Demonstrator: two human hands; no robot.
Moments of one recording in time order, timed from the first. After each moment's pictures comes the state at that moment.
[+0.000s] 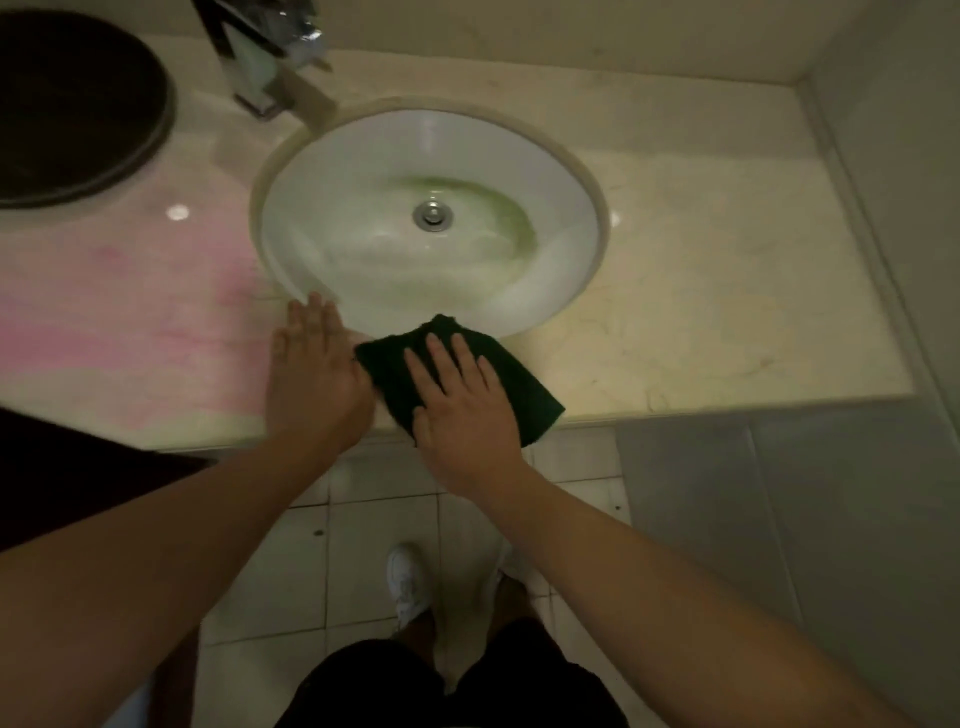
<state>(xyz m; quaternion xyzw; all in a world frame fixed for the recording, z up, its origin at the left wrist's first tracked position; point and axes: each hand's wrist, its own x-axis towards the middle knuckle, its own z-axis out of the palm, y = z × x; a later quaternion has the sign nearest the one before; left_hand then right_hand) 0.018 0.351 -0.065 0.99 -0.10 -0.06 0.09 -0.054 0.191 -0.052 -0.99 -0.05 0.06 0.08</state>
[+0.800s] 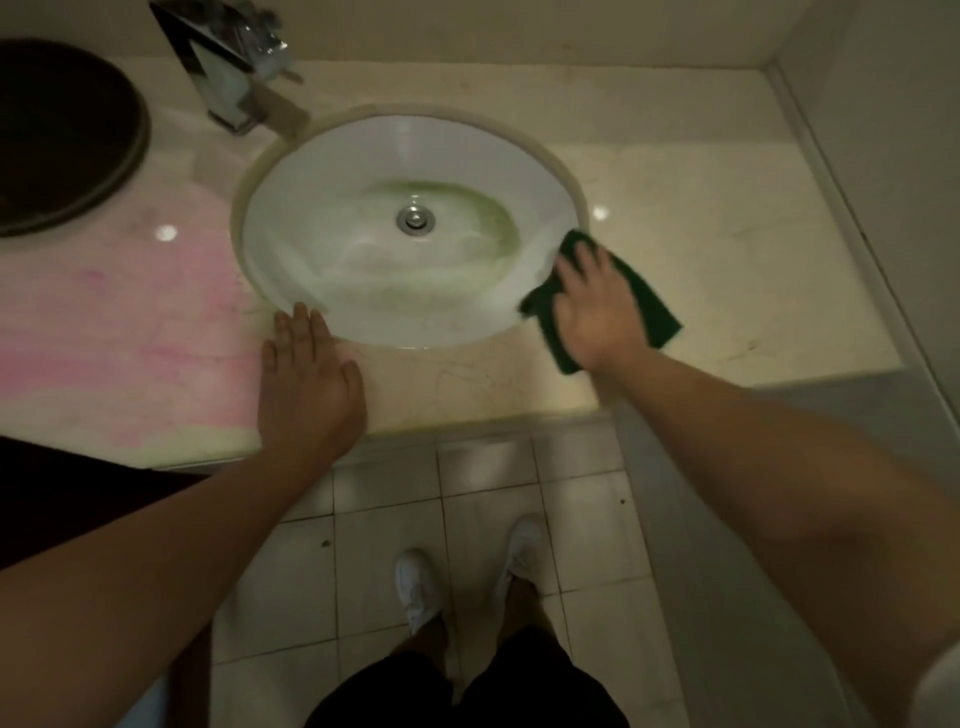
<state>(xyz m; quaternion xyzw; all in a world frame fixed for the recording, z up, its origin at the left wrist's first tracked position) 0.020 0.354 -0.065 0.99 -0.08 -0.04 0.08 0.029 0.026 -0.045 -0.99 0.08 0.06 0.01</state>
